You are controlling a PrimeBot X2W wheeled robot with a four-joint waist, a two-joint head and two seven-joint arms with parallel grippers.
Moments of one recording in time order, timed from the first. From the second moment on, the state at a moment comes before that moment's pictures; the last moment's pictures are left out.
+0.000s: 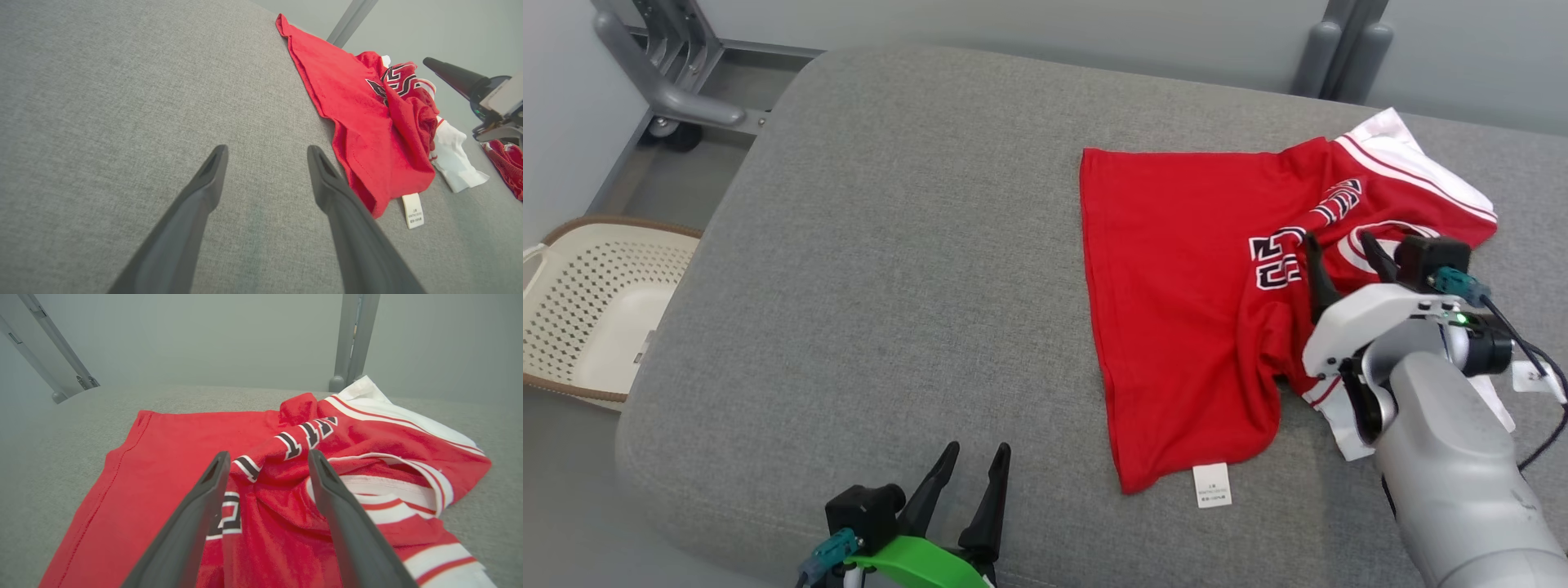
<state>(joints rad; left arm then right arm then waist) -0.09 0.05 -0.47 0.44 -0.59 -0.13 -0.26 -0.69 -0.07 -0.07 0.99 0.08 0.13 -0.26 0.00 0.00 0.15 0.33</state>
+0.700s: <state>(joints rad) -0.07 0.05 -0.45 0.41 -0.56 -0.13 -0.26 -0.35 -0.14 -0.17 0.77 0.12 0.13 -0.26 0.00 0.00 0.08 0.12</state>
